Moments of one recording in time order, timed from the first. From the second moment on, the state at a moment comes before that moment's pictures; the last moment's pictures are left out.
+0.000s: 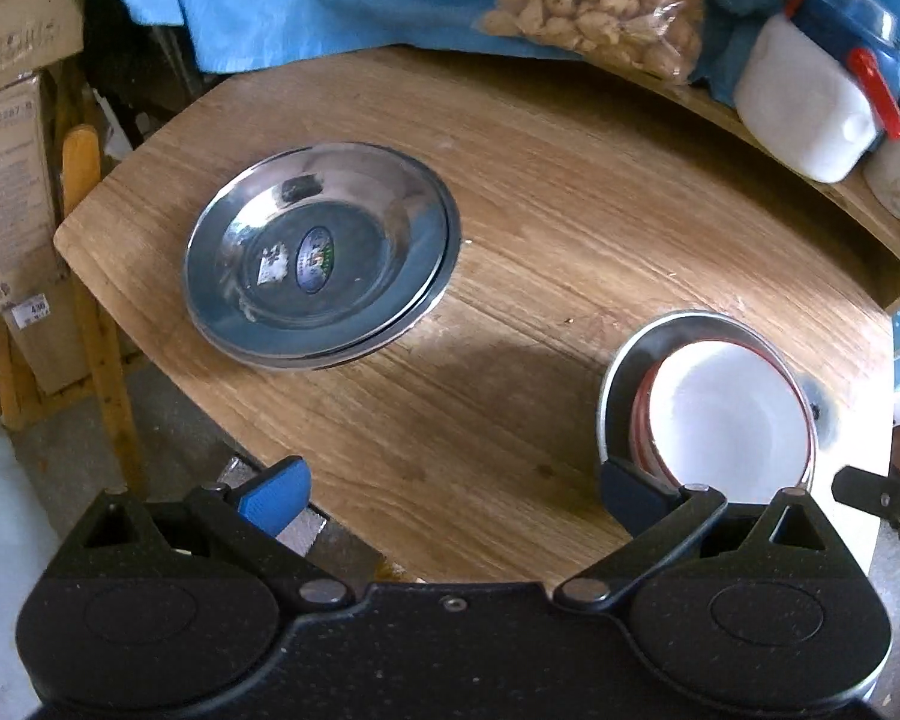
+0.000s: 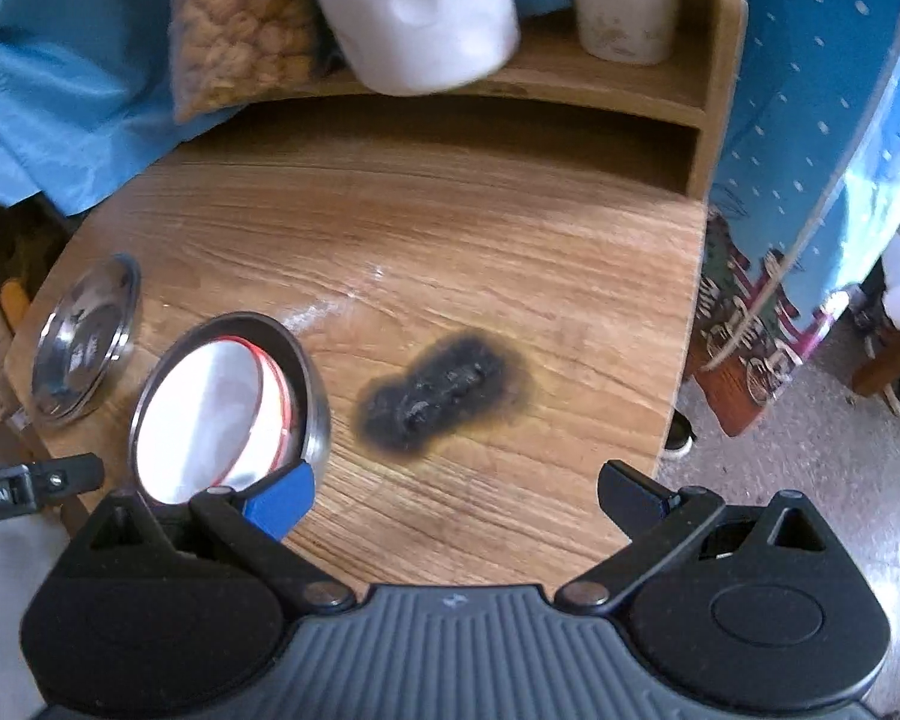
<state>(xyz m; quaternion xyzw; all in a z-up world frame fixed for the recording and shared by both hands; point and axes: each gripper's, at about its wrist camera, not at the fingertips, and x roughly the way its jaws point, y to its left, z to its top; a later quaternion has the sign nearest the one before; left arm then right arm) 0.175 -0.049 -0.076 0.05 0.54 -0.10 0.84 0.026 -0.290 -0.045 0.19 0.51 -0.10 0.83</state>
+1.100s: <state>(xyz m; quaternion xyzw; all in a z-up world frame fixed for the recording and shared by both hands) 0.191 -0.079 -0.109 0.11 0.54 -0.13 0.82 0.057 -0.259 -0.053 0.08 0.53 -0.08 0.84</state>
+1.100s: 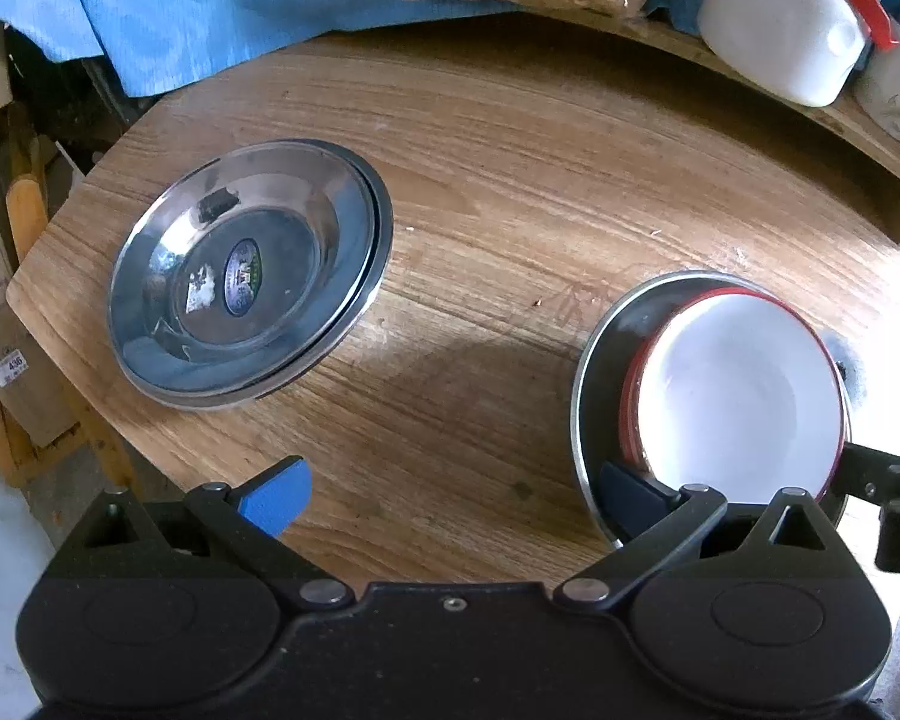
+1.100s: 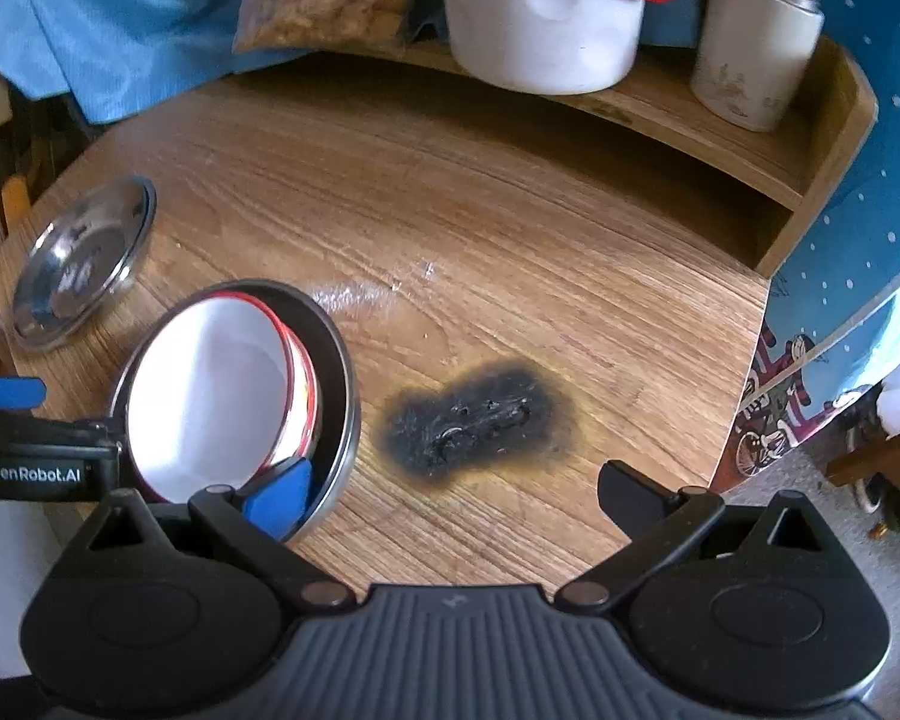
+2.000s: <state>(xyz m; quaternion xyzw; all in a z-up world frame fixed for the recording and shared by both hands) 0.196 -0.087 -0.107 0.03 0.58 -0.22 0.79 0.071 -0.249 -0.051 0.17 0.55 -0.03 0.82</state>
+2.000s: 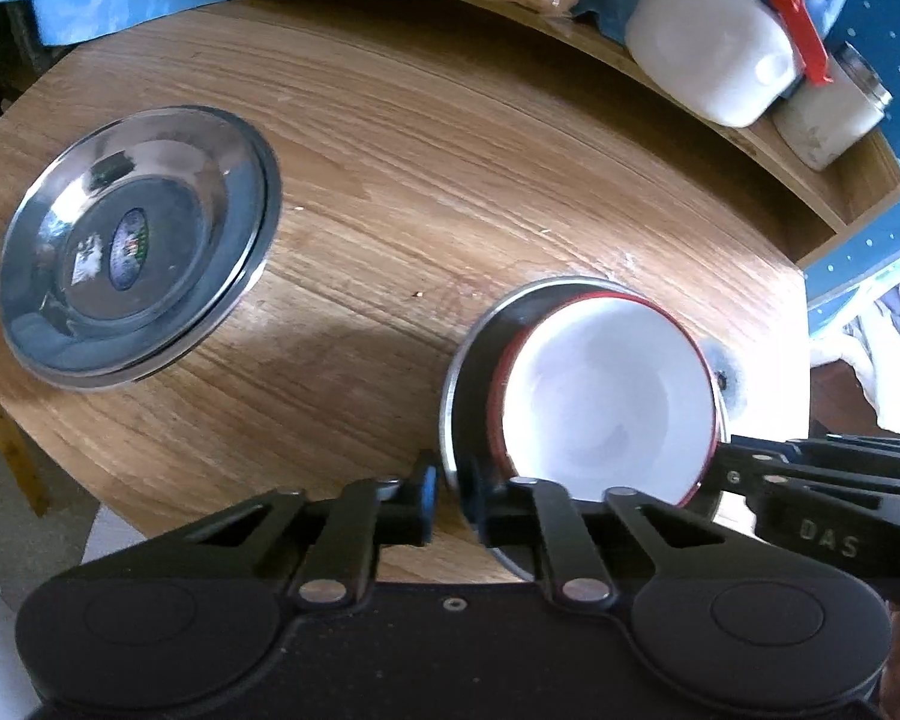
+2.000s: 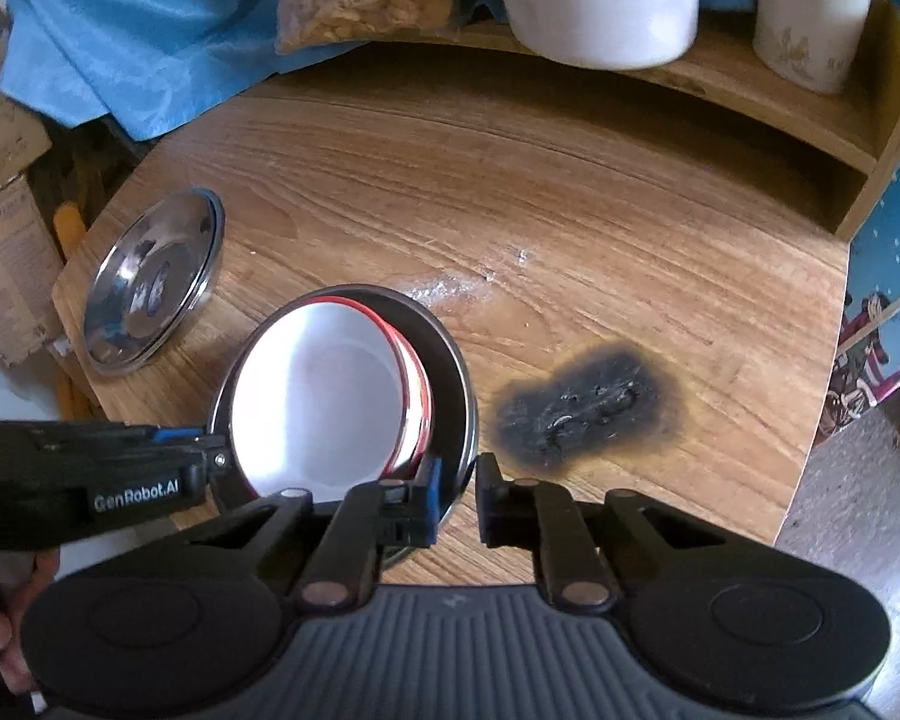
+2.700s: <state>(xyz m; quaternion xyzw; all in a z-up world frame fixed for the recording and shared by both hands) 0.205 -0.071 -0.101 0.01 0.57 -0.27 0.78 0.064 -0.249 -0.053 0.21 0.55 -0.04 0.81</state>
